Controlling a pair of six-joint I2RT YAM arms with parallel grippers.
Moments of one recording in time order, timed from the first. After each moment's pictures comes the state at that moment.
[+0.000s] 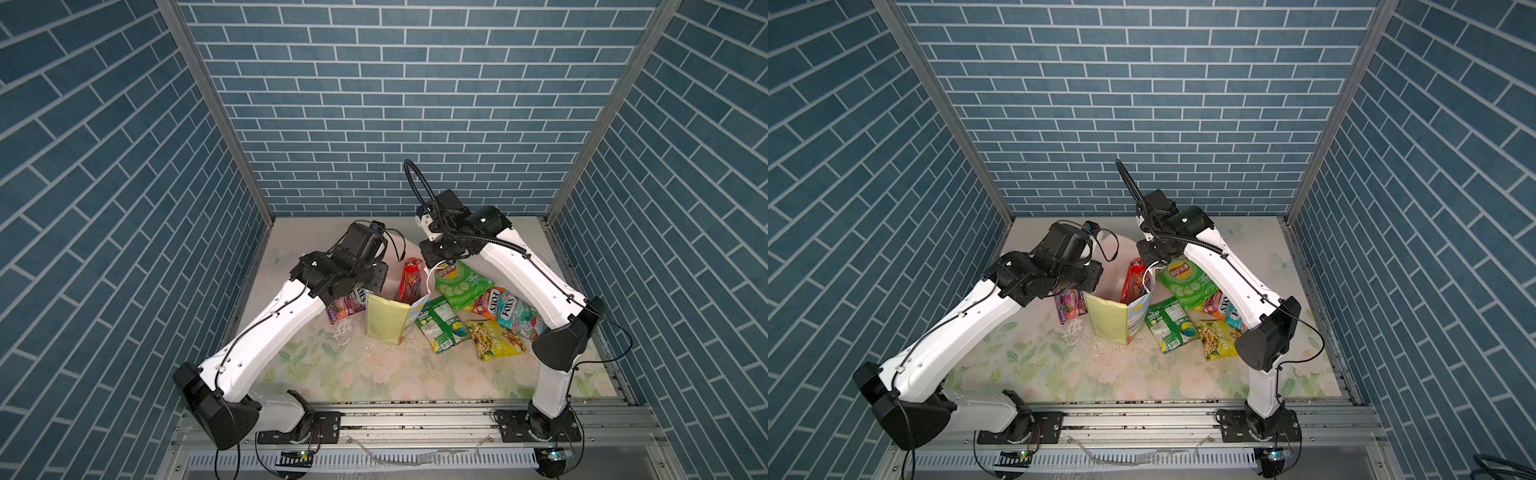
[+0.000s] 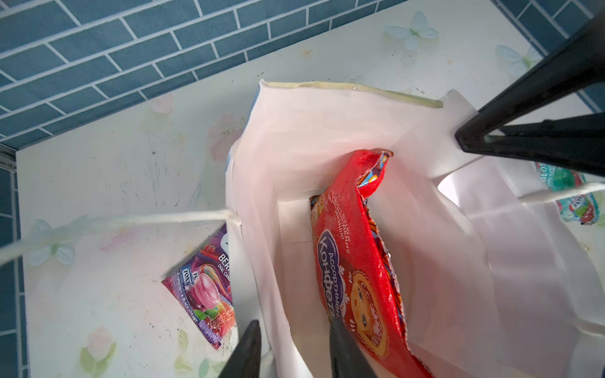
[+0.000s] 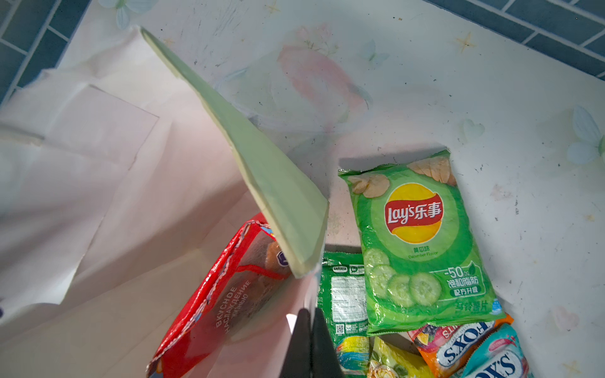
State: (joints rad) left arm -0.67 1.35 1.51 -1.00 -0.20 -0.21; right arm 0.77 1.88 2.15 -1.28 0.02 0.18
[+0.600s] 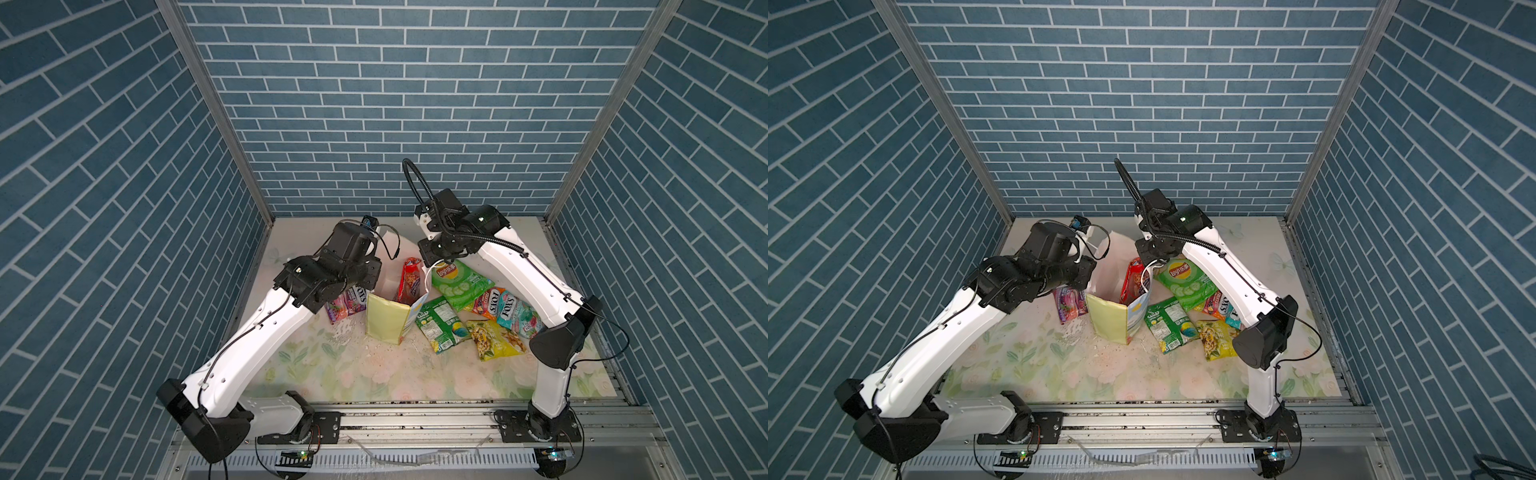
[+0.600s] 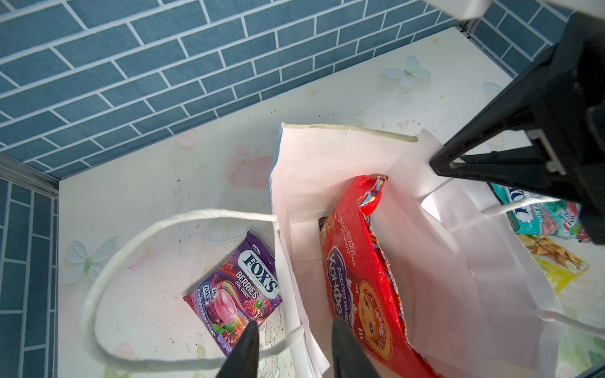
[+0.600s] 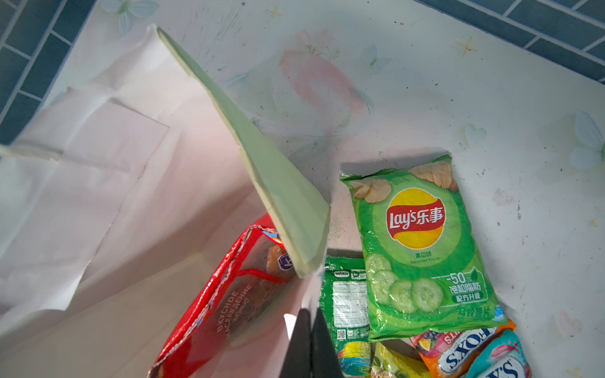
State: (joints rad) left arm -0.66 1.29 1.51 -0.97 -0.22 -0.16; right arm 0.77 1.90 2.17 -1.28 0.02 0.18
